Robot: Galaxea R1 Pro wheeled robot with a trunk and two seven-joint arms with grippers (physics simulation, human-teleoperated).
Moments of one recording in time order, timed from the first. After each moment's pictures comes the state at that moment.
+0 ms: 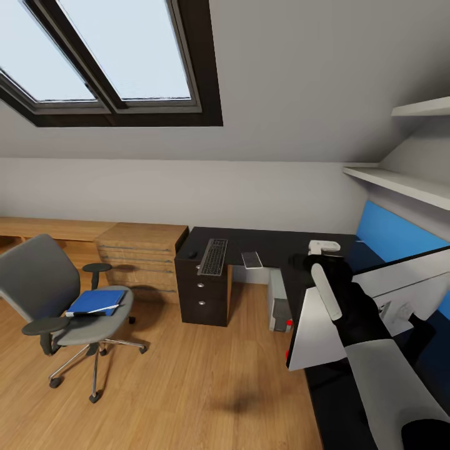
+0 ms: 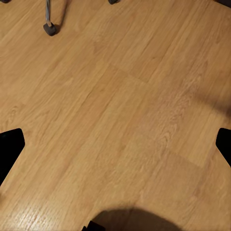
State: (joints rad) left arm -0.23 0.02 -0.38 -0.22 0.70 -0.43 0.19; right arm -0.83 -0.06 0.10 -1.23 -0.30 0.87 -0.36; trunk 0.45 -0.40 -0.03
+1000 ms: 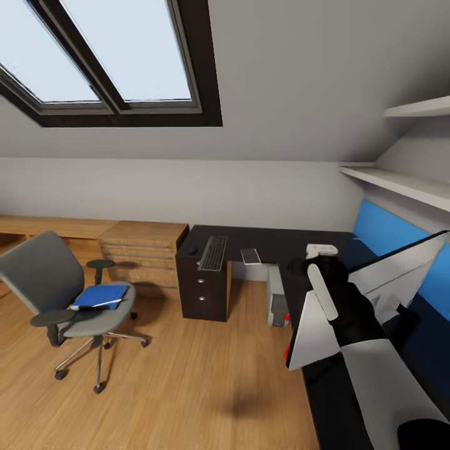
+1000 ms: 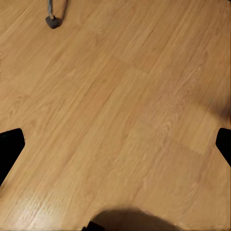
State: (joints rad) left arm -0.23 0.02 -0.38 -0.22 0.69 -0.43 0.19; right arm -0.83 -0.04 0.11 -1.23 -0.29 0.95 -0.40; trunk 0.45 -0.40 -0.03
